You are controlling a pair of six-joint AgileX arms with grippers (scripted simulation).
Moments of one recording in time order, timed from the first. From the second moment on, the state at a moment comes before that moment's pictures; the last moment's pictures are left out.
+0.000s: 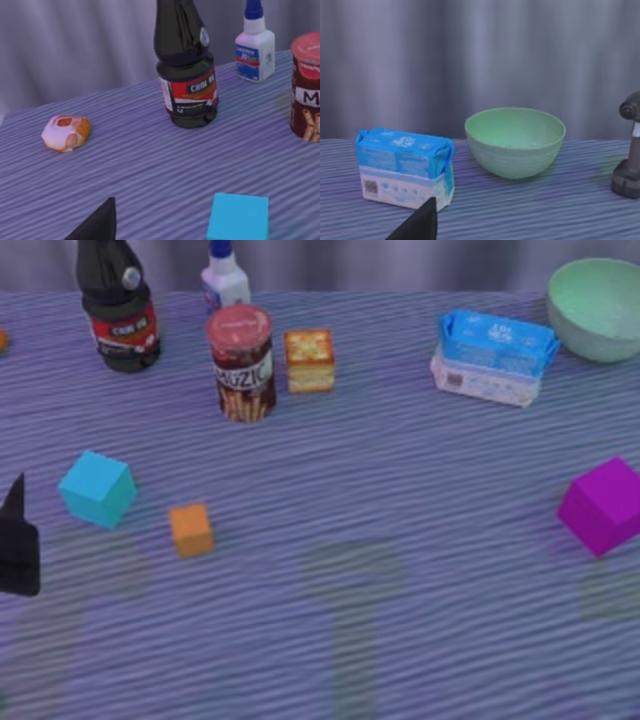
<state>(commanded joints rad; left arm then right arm) -0.08 0.38 0.33 -0.22 0.00 0.20 0.00 0.00 0.00 0.00 0.00 0.00</state>
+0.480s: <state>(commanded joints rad) -0.22 1.26 0.92 -0.64 0.00 0.58 0.00 0.00 0.00 0.00 0.00 0.00</state>
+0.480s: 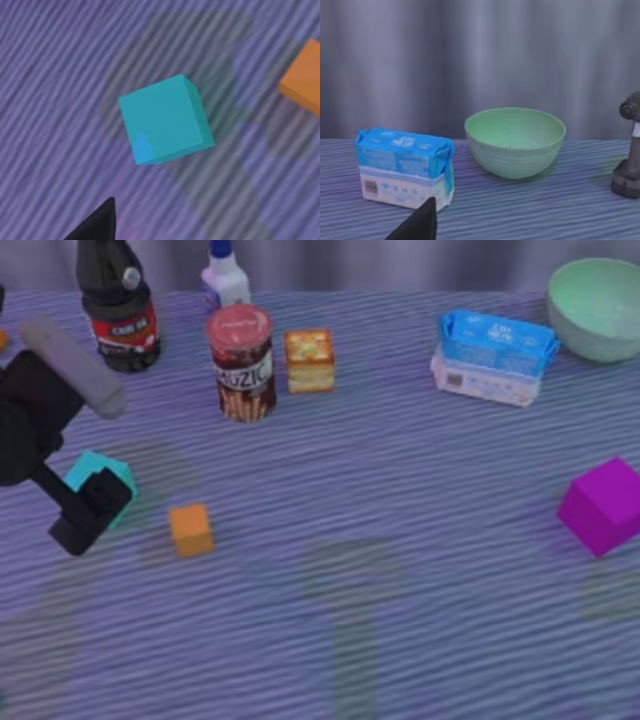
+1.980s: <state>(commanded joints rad) -0.36 2.17 1.40 -0.79 0.00 0.95 0.00 0.00 0.00 0.00 0.00 0.00</state>
